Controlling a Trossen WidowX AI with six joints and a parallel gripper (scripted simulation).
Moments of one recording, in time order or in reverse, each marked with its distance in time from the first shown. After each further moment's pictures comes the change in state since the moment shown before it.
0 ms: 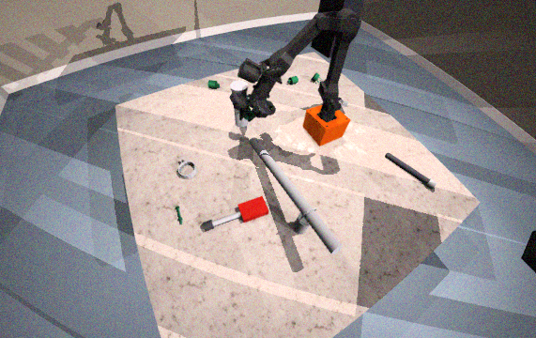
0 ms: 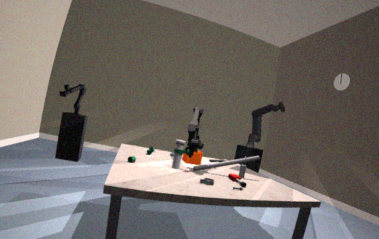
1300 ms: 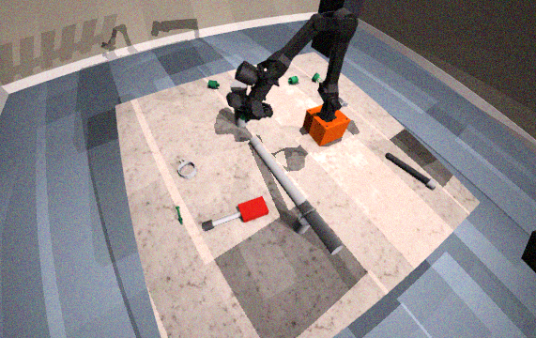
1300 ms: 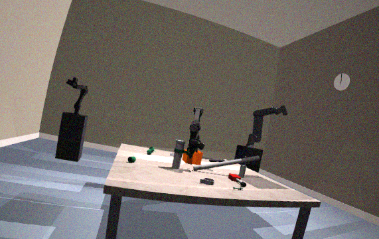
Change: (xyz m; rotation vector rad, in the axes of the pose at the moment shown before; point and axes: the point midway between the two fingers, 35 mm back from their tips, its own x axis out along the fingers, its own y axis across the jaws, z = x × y) arm 0.007 -0.012 -0.001 0.129 0.068 -0.002
